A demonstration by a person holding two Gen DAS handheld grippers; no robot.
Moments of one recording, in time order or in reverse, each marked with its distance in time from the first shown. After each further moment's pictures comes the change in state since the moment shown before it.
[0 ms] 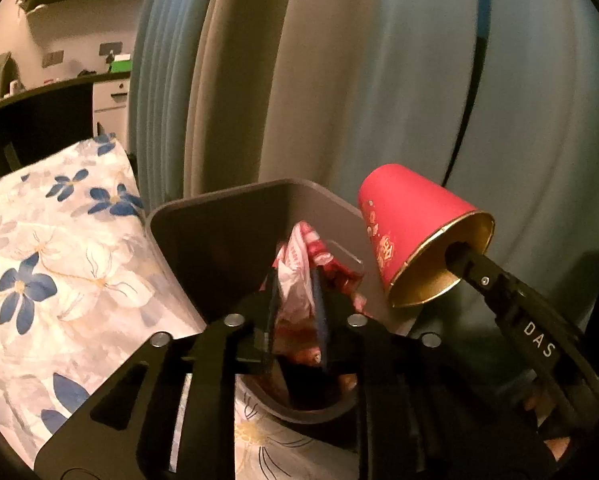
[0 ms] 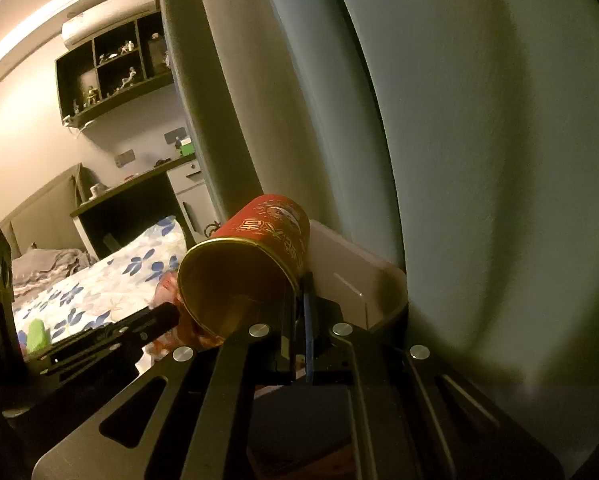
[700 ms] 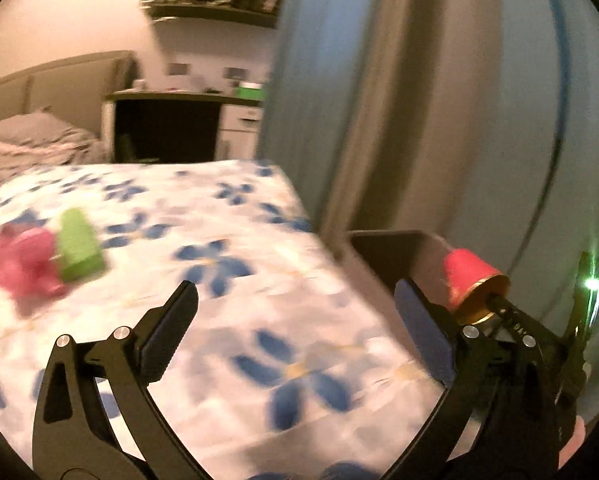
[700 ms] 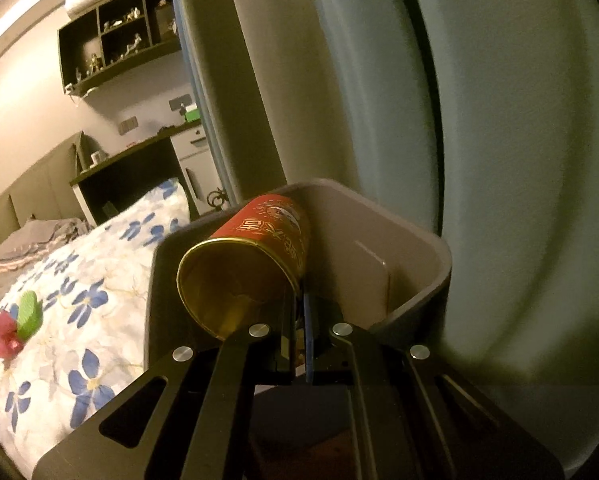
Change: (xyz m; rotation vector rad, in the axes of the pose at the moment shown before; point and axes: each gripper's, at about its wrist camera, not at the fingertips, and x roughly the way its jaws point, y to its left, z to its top) left arm -0.147 0.080 -0.033 -0.206 -0.176 0.396; right arm 0.028 0.019 -0.014 -0.051 0.116 -0.002
